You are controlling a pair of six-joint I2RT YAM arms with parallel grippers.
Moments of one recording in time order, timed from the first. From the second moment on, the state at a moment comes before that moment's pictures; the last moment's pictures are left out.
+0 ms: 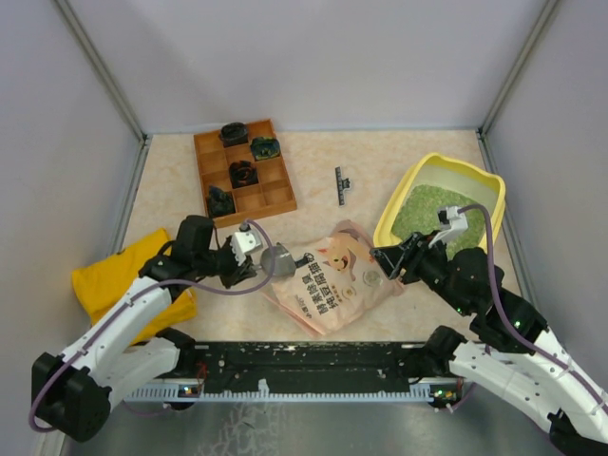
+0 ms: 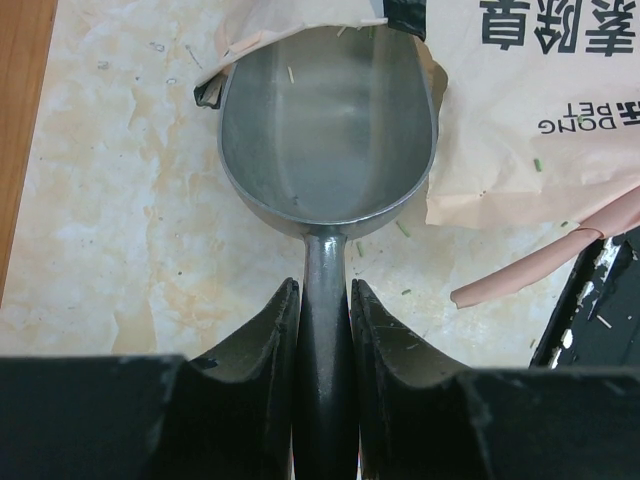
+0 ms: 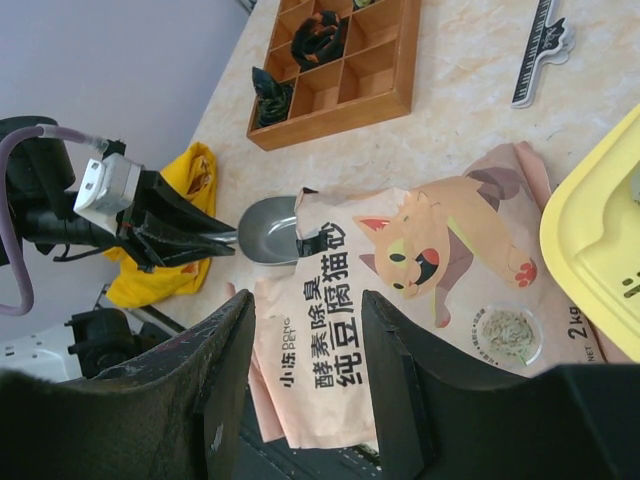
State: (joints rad) left arm -0.43 0.93 0.63 -0.47 0.53 0.50; right arm 0.81 0.44 0.81 -0.58 0.20 0.65
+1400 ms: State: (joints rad) left arm -0.43 0.75 0.63 -0.64 0.41 0.55; right arm 0.81 0.53 0.82 -0.54 0.14 0.58
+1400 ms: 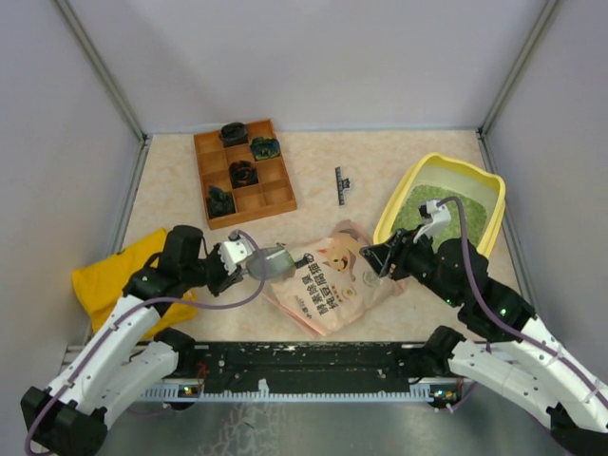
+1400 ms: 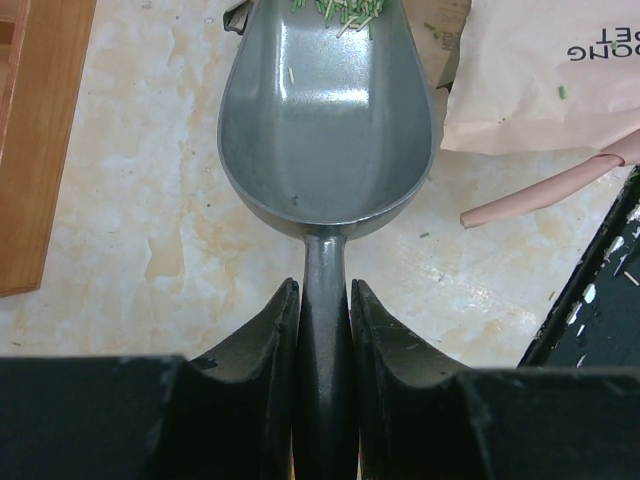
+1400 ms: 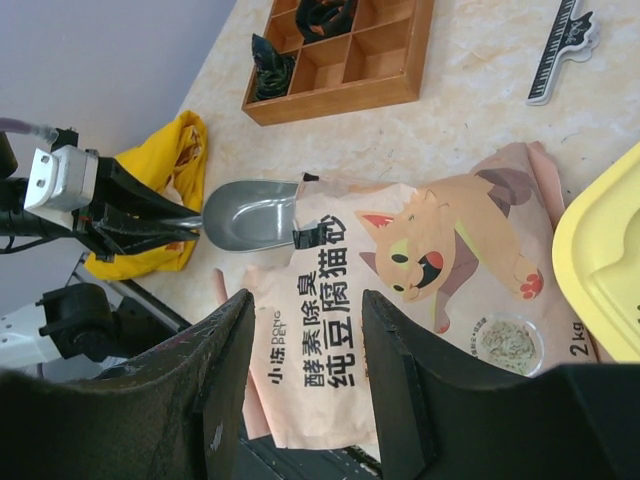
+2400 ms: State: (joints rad) left arm -0.43 0.80 0.68 -0.64 0.45 0.61; right arm 0.81 0.50 0.83 -0.52 0.14 0.58
